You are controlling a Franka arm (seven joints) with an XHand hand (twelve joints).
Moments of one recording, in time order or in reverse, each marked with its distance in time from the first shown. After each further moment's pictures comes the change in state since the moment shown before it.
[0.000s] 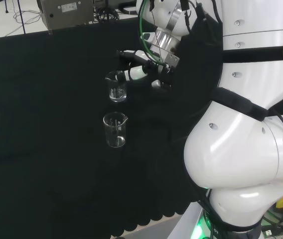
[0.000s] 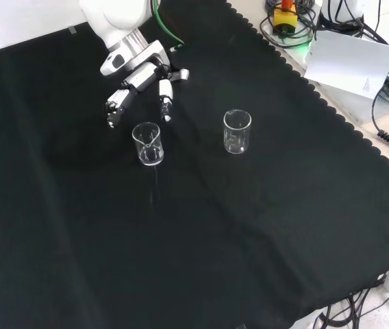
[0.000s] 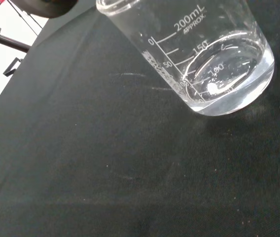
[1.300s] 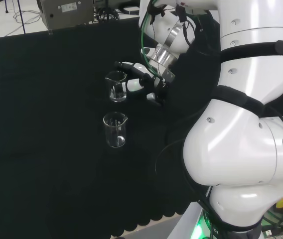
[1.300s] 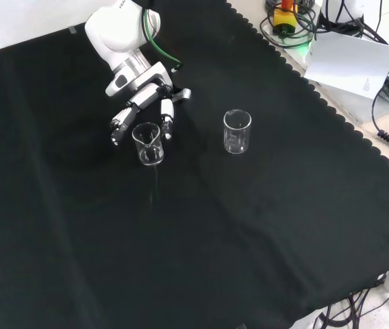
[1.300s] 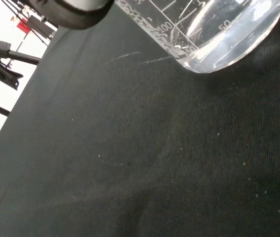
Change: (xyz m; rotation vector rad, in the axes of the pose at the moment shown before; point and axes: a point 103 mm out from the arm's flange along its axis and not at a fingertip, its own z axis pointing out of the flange) arm -0.022 0.016 0.049 -0.041 0.141 -0.012
